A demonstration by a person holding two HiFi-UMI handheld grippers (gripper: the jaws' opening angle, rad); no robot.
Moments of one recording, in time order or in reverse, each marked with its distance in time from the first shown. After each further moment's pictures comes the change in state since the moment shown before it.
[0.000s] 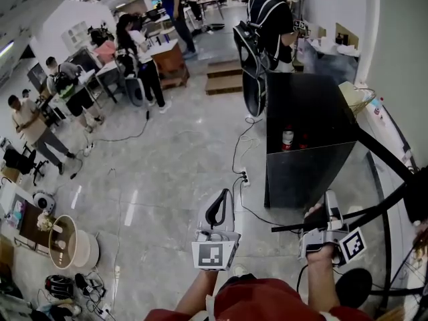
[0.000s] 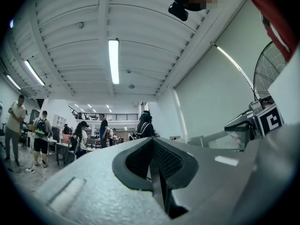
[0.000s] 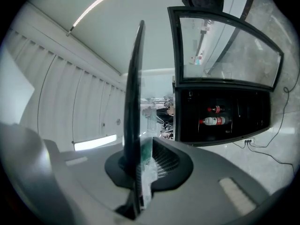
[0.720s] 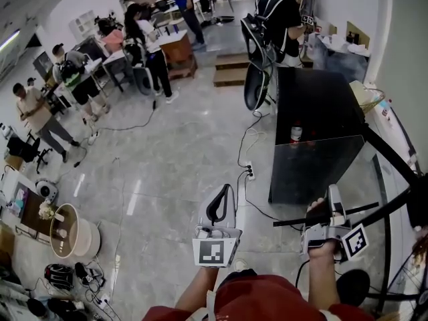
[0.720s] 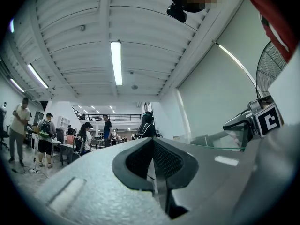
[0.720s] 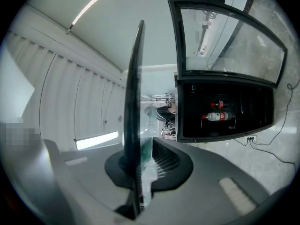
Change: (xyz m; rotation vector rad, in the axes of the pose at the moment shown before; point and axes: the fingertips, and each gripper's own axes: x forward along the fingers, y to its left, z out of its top) left arm -0.003 0.016 -0.003 0.009 -0.003 0.044; right arm 0.021 -0.002 -0.015 0.004 0.041 0.022
